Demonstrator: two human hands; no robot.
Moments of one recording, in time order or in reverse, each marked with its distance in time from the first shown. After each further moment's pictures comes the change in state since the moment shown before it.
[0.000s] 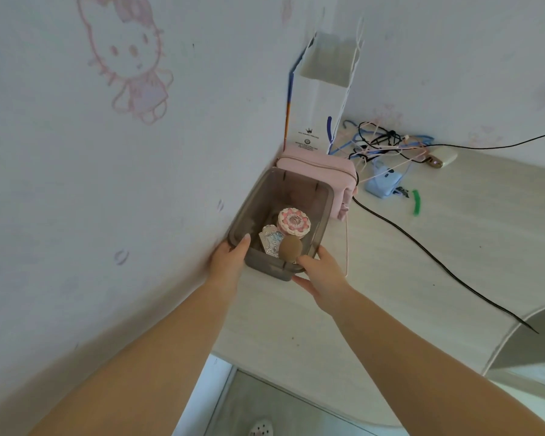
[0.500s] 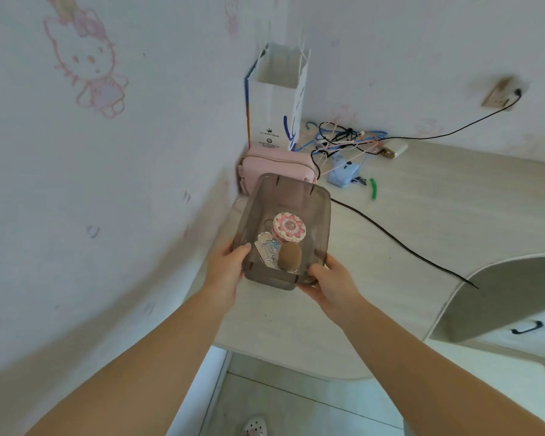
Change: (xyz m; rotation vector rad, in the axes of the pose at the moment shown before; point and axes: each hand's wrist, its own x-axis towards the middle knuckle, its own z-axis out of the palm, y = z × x) left_hand -0.087 -0.001 0.028 -0.113 -0.212 0.083; right_hand -0.059 0.030 -0.072 0.242 0.028 -0.038
